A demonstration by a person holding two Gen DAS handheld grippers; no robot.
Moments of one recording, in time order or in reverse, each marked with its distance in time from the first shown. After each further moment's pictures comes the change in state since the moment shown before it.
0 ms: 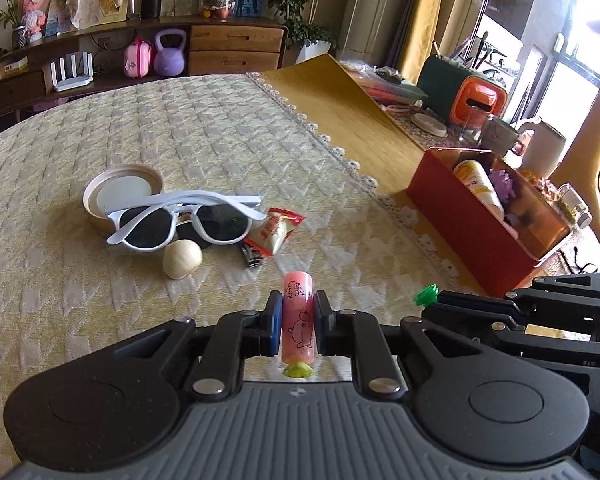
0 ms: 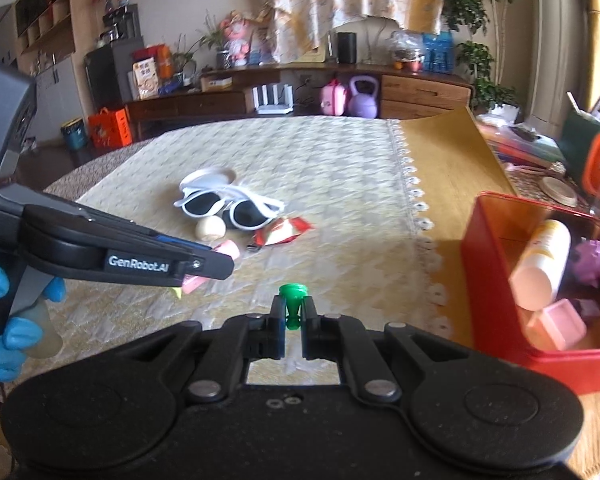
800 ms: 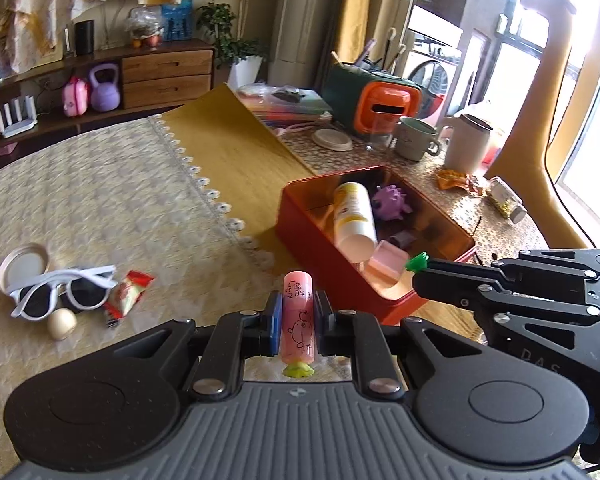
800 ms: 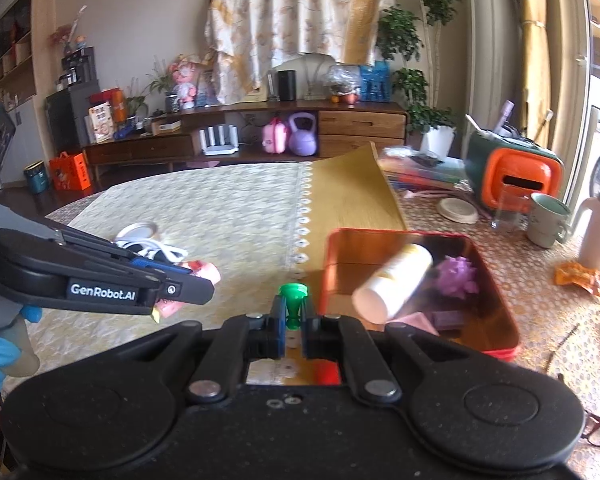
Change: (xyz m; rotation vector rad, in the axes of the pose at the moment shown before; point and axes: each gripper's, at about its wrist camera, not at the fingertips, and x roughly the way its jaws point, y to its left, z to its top) left arm -0.014 -0.128 0.035 0.134 -0.021 -0.102; right arm -0.083 -0.092 0.002 0.074 -0.103 -0.126
